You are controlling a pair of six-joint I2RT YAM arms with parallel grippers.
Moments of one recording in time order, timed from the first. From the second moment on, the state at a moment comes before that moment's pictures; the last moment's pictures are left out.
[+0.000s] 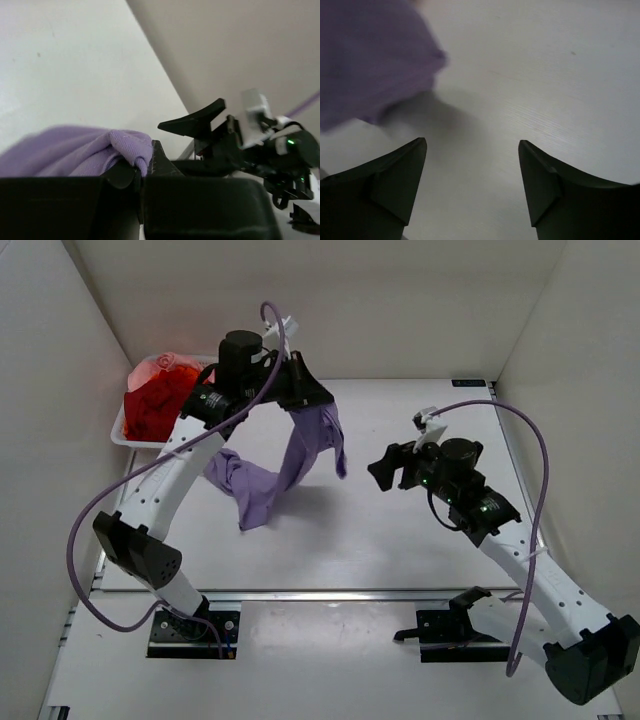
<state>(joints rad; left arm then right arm) -0.47 1.60 1.85 -0.51 0.51 -0.60 0.41 0.94 0.87 -0.25 -0.14 0.23</state>
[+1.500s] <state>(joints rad) -0.43 1.58 1.98 -0.56 0.59 -0.60 0.63 1.11 1.27 -0.08 0.04 0.14</state>
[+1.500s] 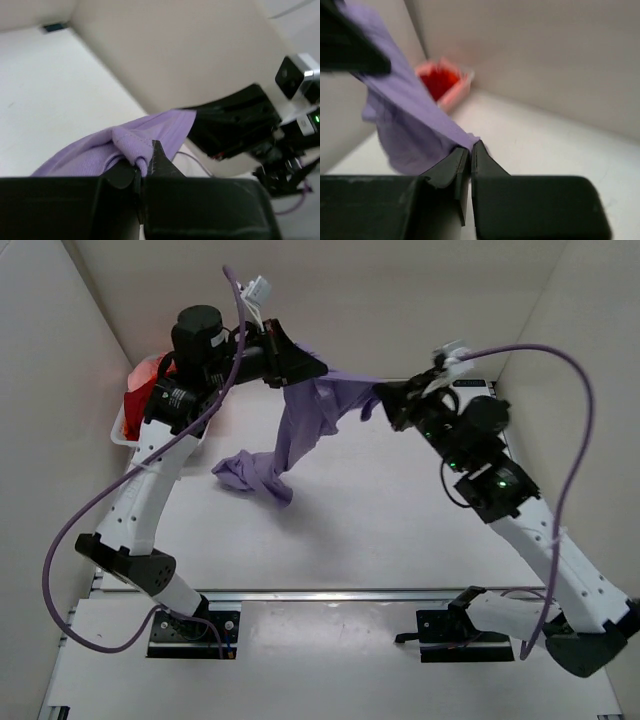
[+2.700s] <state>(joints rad) -0.38 1.54 1.94 -0.22 0.90 -0.81 0.49 1.16 1.64 -0.34 -0.44 0.07</state>
